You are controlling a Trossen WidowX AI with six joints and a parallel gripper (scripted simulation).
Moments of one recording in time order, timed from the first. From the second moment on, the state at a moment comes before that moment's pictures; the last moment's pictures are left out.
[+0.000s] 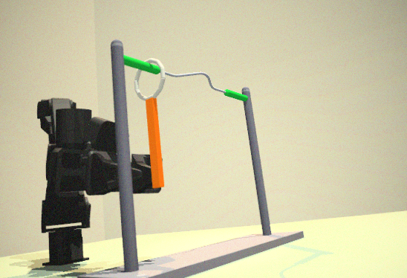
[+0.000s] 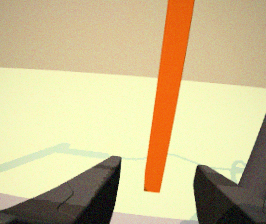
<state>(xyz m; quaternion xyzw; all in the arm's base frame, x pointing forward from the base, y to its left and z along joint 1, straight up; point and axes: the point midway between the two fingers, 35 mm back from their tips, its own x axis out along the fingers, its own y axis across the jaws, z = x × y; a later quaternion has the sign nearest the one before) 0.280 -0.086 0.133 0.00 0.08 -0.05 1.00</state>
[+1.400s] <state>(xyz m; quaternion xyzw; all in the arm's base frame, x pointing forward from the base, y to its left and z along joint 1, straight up) 0.328 -0.088 0.120 0.00 0.08 -0.04 1.00</state>
